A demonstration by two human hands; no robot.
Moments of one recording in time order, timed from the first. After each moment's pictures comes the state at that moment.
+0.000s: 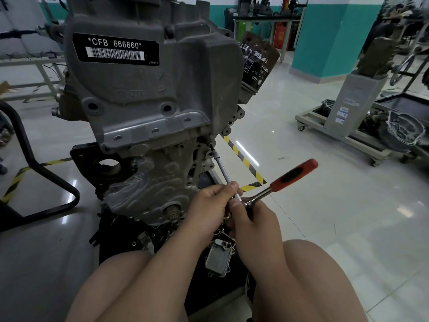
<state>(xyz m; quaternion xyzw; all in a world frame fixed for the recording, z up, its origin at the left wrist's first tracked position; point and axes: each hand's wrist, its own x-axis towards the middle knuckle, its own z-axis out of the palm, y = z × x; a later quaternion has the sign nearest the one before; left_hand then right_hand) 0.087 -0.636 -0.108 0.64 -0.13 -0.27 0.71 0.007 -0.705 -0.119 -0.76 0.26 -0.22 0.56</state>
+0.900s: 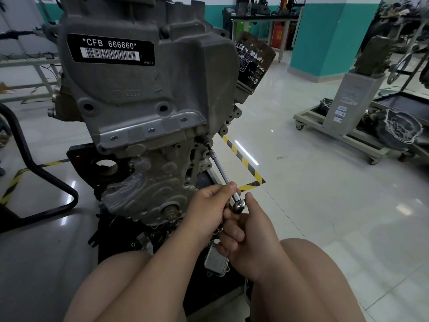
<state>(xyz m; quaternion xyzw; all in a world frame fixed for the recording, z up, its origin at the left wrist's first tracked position) 0.087 -0.639 -0.113 0.64 -0.12 -0.26 0.71 0.009 -0.701 -0.096 -0.34 0.29 0.01 0.90</state>
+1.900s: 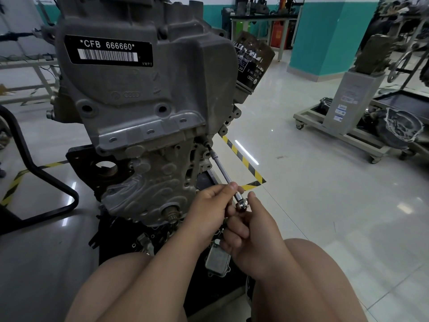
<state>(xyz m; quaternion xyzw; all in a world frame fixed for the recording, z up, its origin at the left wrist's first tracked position) 0.088 -0.639 -0.116 0.64 -0.15 -0.26 0.70 0.009 -0.706 -0.098 -0.33 0.28 -0.01 0.90</state>
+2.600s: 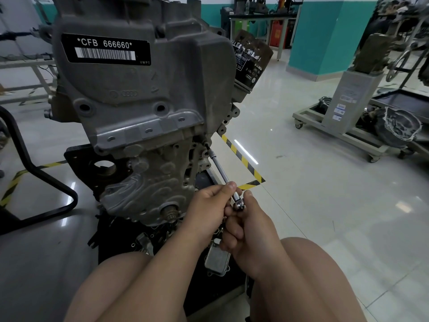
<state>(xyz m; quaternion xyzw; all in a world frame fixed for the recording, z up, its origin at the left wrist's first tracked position) 0.087 -0.640 -0.114 0.66 -0.13 -0.26 0.70 0.012 -0.703 -0.103 -0.41 0.29 -0.04 0.86</state>
